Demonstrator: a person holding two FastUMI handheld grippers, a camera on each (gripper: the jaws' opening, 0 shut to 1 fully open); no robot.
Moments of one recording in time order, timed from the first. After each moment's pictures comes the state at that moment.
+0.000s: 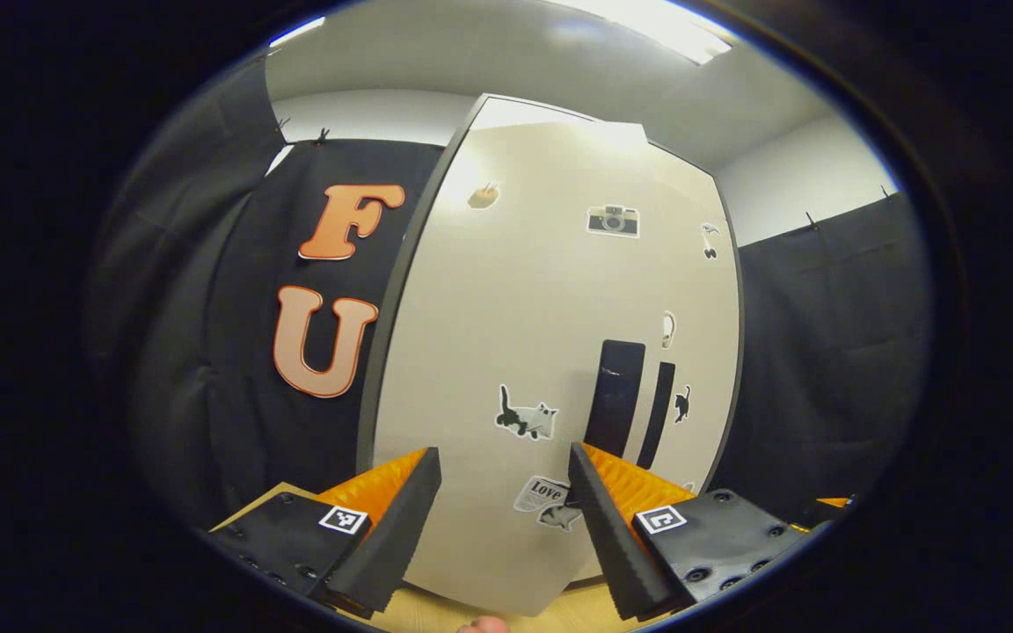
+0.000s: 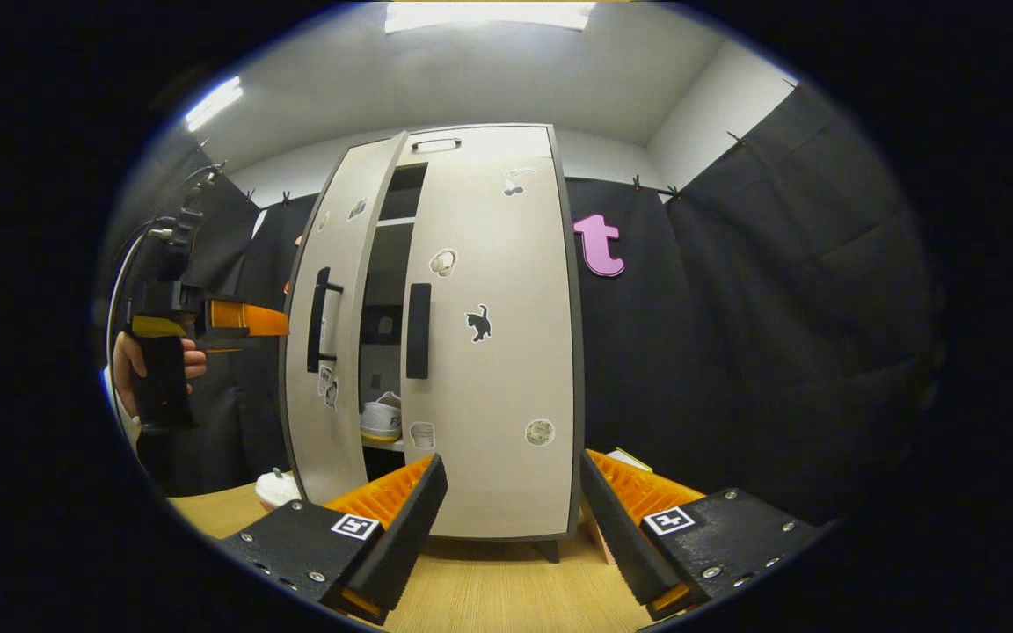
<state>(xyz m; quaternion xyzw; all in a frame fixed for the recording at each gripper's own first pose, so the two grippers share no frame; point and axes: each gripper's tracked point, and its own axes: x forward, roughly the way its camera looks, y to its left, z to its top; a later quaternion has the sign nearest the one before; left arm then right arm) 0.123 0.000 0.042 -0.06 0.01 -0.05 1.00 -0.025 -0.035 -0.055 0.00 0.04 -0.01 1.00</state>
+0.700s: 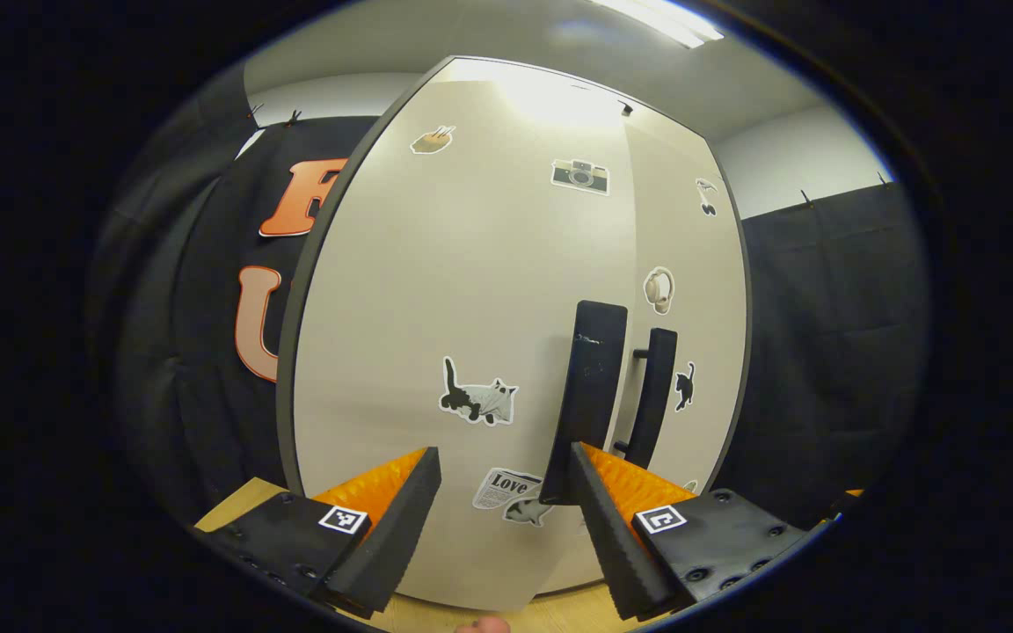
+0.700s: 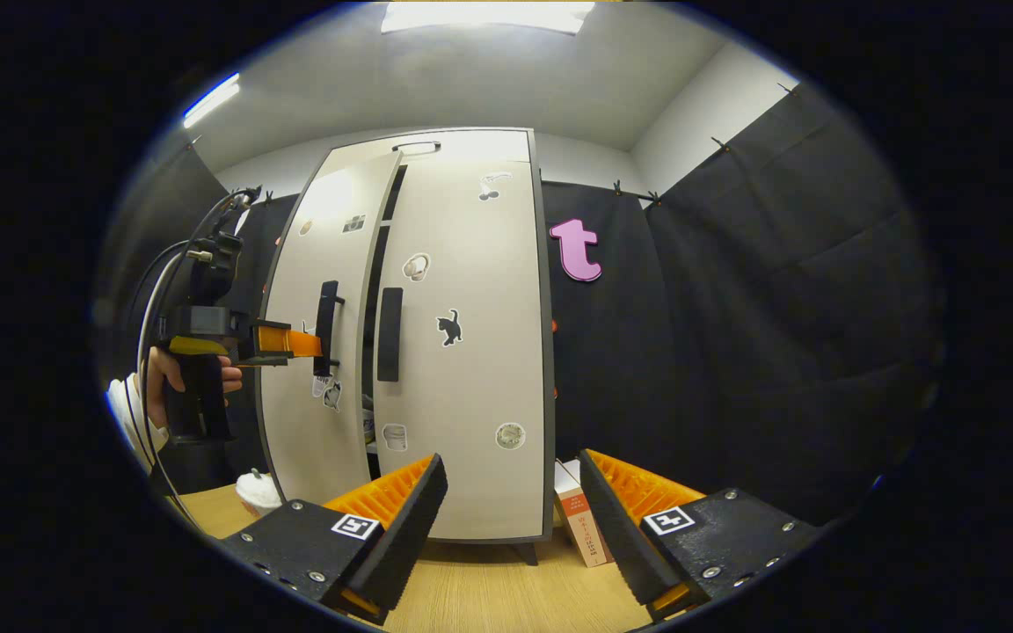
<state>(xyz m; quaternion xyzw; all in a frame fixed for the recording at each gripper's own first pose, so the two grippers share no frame) 0.183 -0.036 0.016 -0.05 0.04 -0.06 1.00 -0.027 -0.063 -0.049 0.00 0.03 -0.04 1.00</state>
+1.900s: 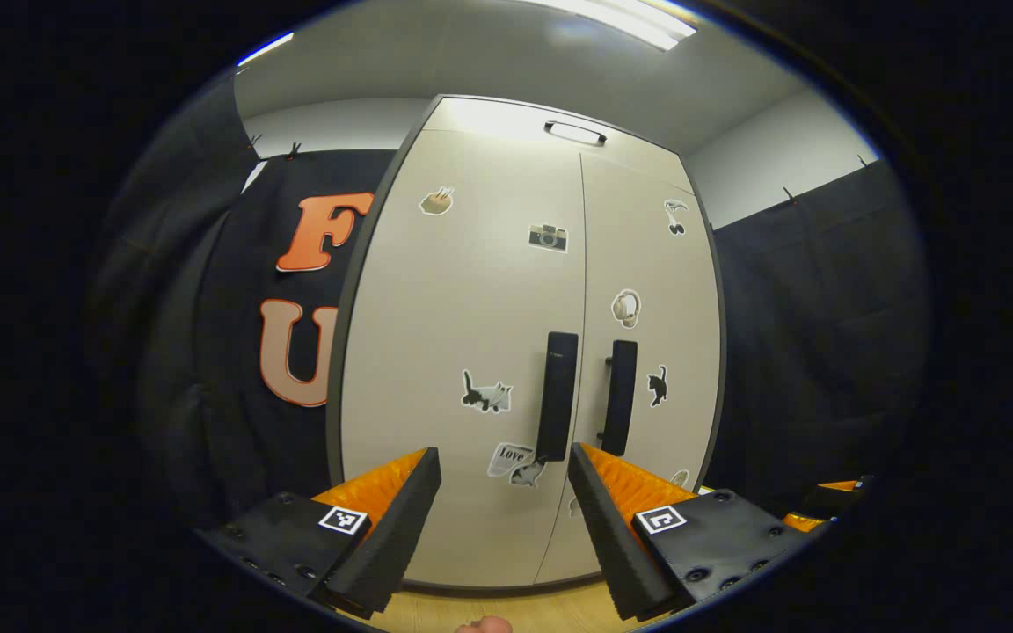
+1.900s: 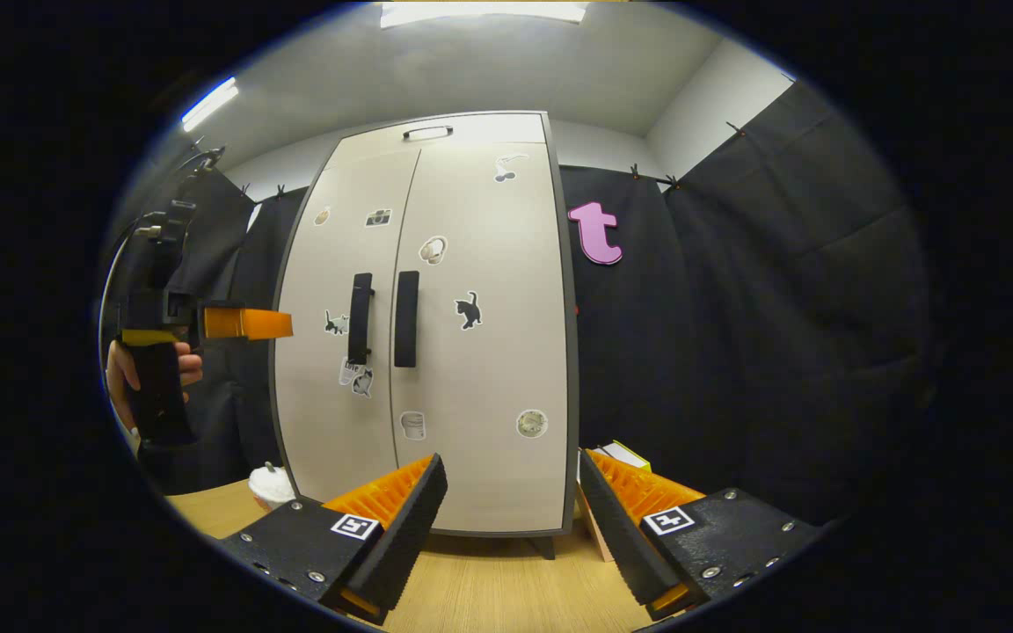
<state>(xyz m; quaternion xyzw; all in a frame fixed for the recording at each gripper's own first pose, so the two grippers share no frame) 0.089 -0.019 0.026 -0.02 0.01 -0.04 1.00 -0.017 -0.037 -0.064 0.01 0.06 0.00 1.00</state>
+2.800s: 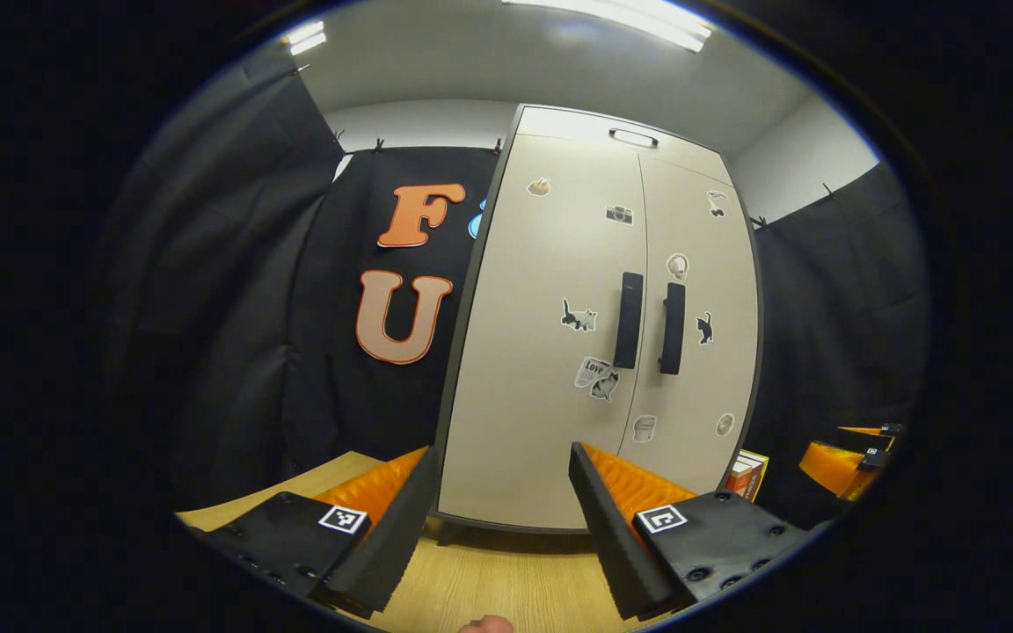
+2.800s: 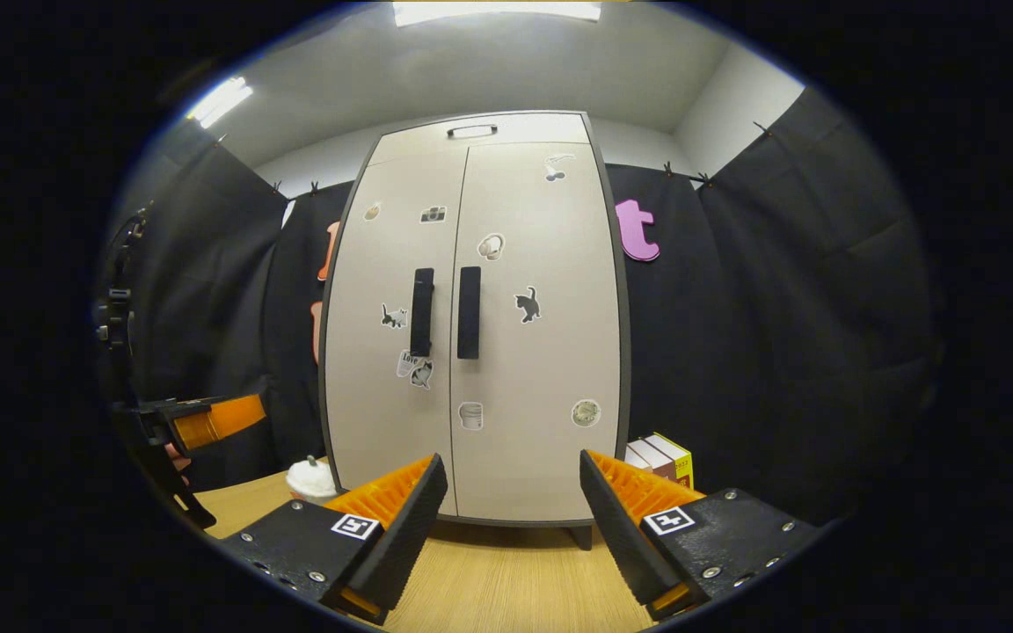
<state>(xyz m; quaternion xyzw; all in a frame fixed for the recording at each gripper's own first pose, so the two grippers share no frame) -0.025 0.038 -0.038 -0.03 0.01 0.07 1.00 -0.040 0.010 -0.066 0.01 0.07 0.04 1.00</state>
